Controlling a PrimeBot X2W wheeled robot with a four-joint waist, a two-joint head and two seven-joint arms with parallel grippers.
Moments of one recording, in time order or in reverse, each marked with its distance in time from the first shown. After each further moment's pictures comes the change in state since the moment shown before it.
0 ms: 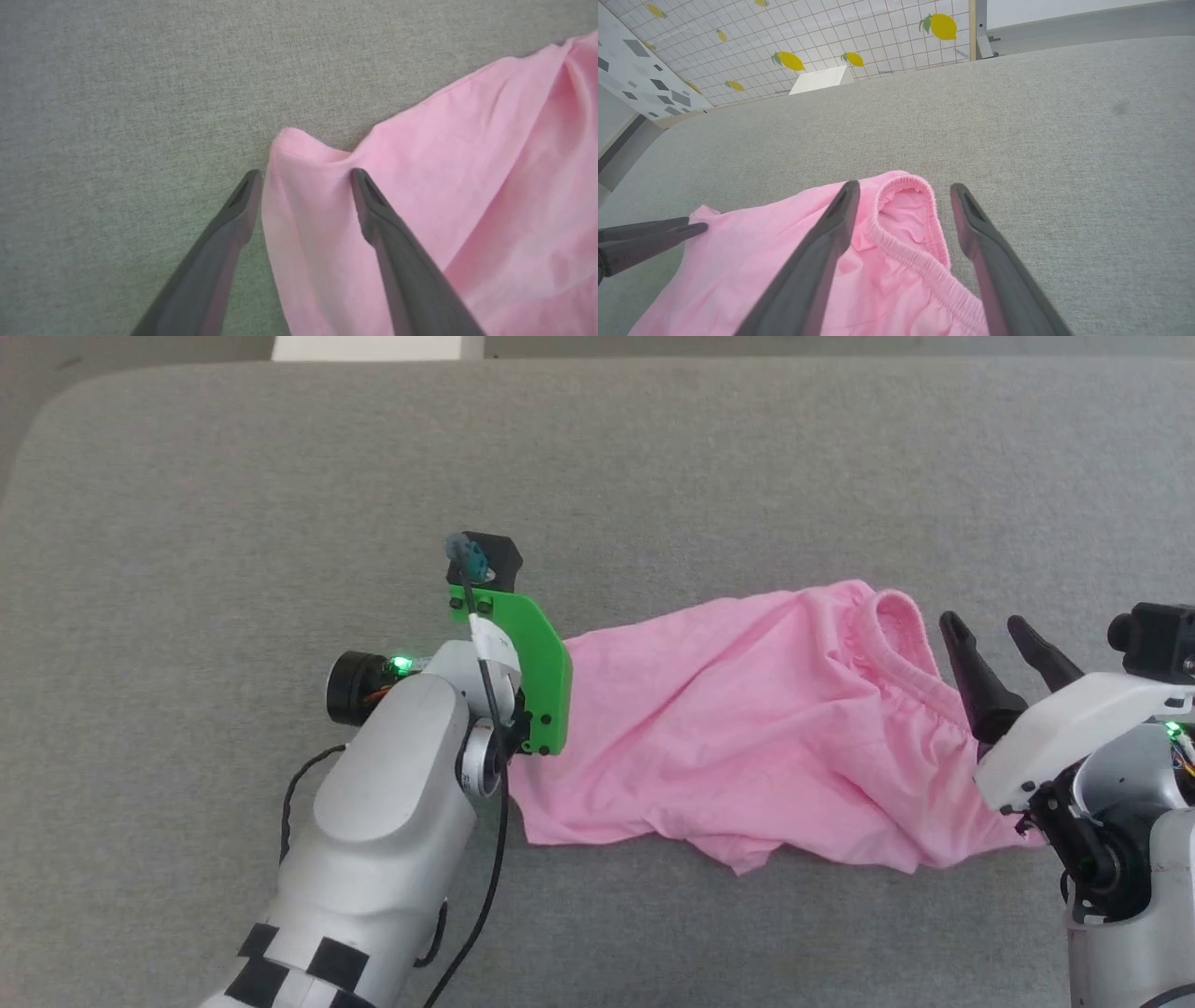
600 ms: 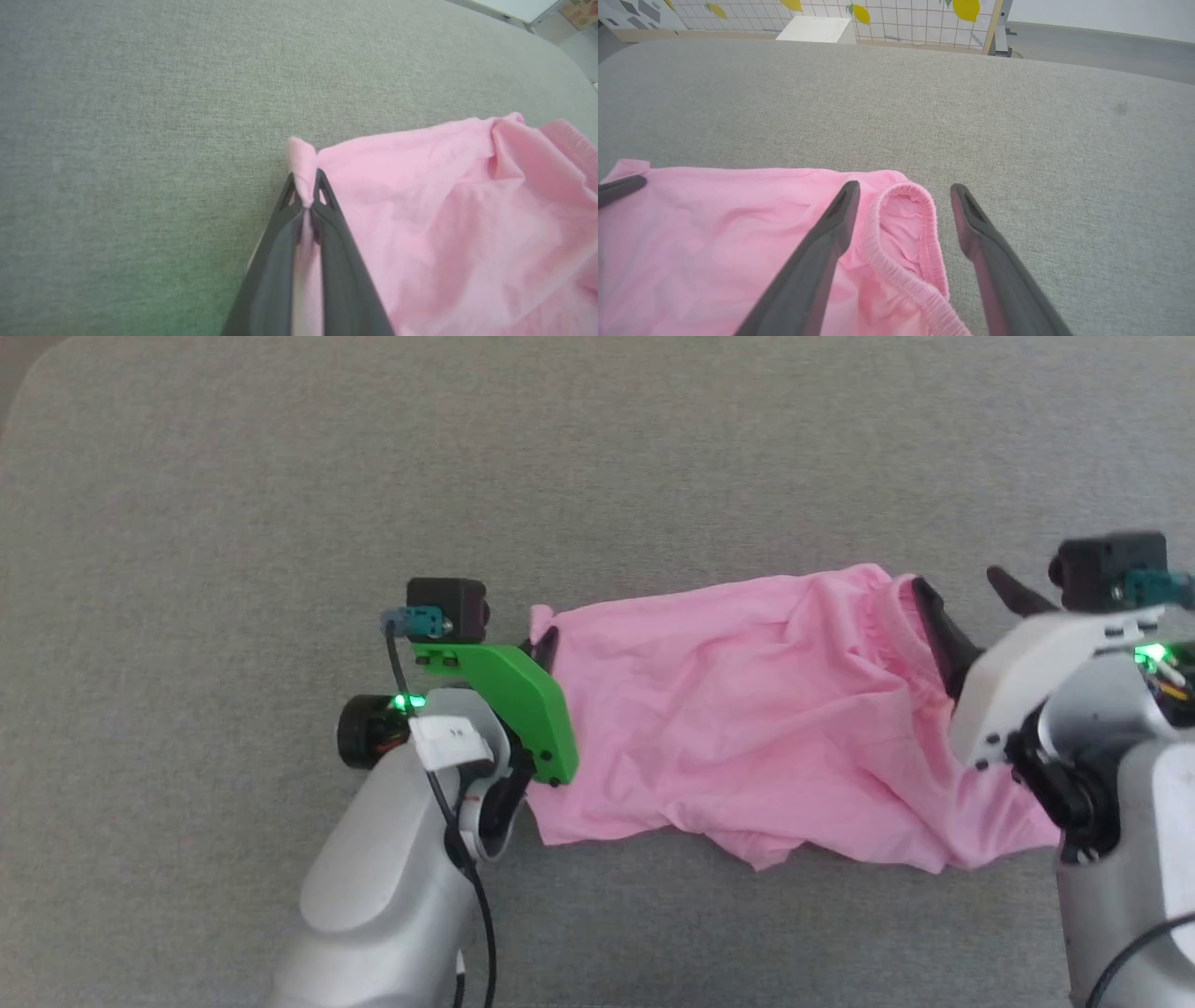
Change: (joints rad) left arm 0.191 -0.002 0.052 -0.247 -0.105 0.019 -0.276; right arm -0.108 -0.054 0.101 0.023 -0.149 0.000 0.089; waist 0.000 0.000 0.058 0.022
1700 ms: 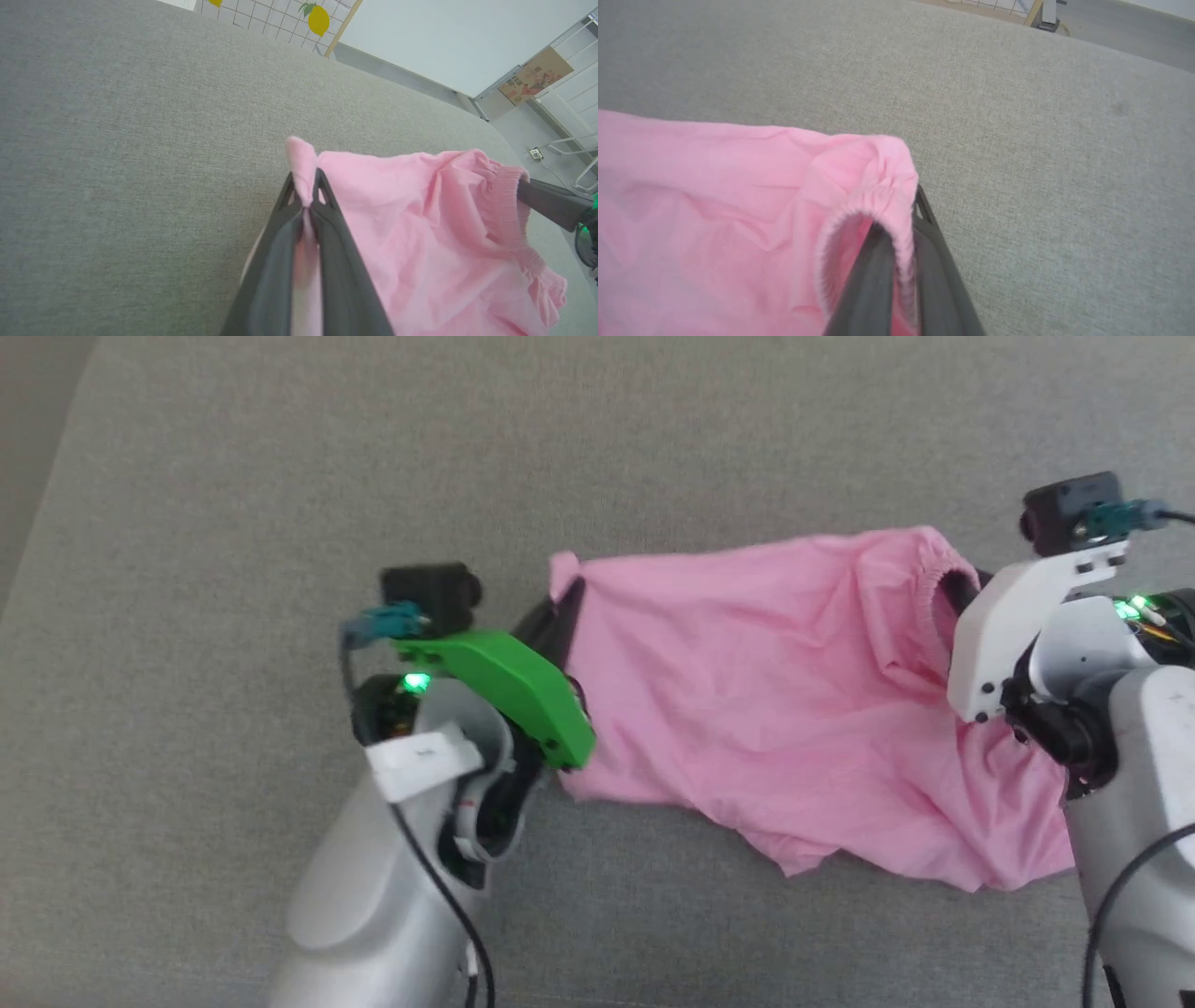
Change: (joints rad) left arm 0.047 -0.004 -0.012 -0.194 -0.114 0.000 -0.090; right arm -0.175 -0.100 0.097 0.245 0.068 0.000 0.045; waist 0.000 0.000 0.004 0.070
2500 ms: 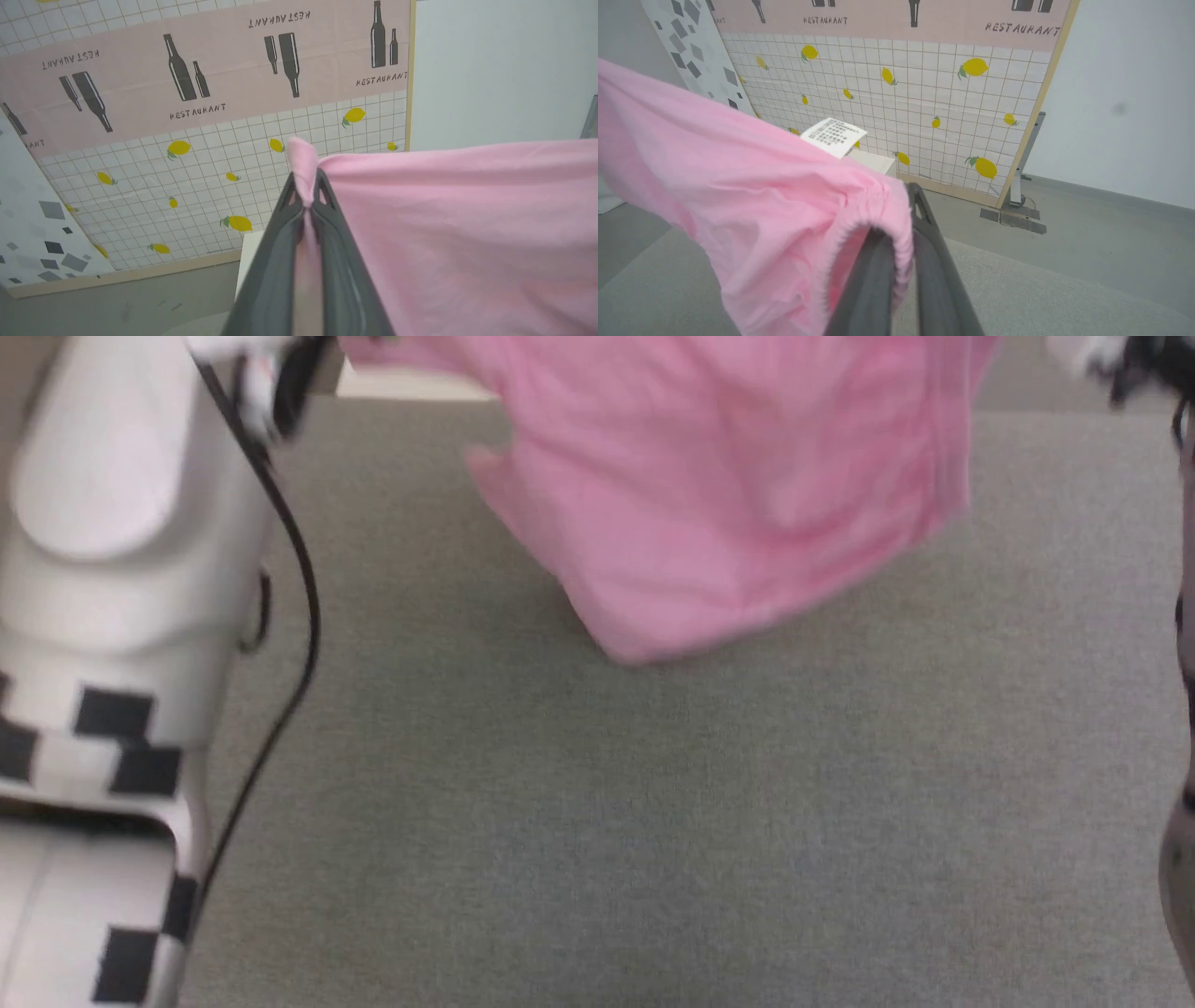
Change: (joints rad) left arm -0.732 0.201 0.004 0.336 0.233 -0.065 0.027; right arm -0.541 -0.014 -0.011 0.106 0.158 0.001 0.104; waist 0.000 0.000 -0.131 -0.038
